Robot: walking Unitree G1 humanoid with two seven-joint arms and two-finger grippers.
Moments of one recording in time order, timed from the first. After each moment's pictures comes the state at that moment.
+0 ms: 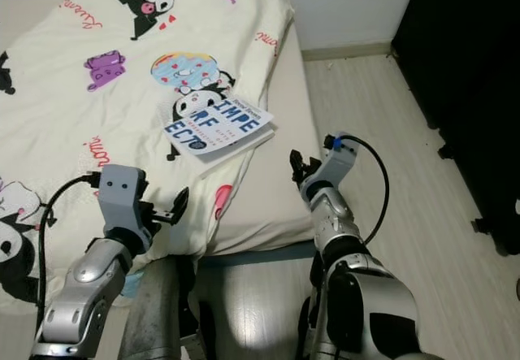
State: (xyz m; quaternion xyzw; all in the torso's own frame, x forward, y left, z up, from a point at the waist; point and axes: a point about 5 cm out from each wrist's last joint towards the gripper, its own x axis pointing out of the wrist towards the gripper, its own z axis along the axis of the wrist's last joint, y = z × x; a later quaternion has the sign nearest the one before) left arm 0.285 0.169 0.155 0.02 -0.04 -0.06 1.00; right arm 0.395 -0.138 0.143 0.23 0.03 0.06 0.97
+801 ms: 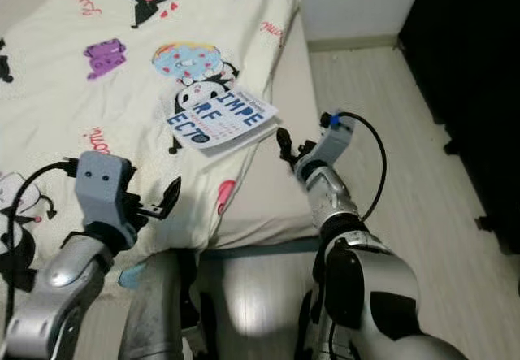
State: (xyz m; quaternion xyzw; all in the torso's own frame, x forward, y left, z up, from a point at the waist) left arm 0.256 0.175 0.196 0.06 -0.07 -0.07 0.99; right arm 0.406 -0.125 0.170 0.27 0.03 0.11 0.96
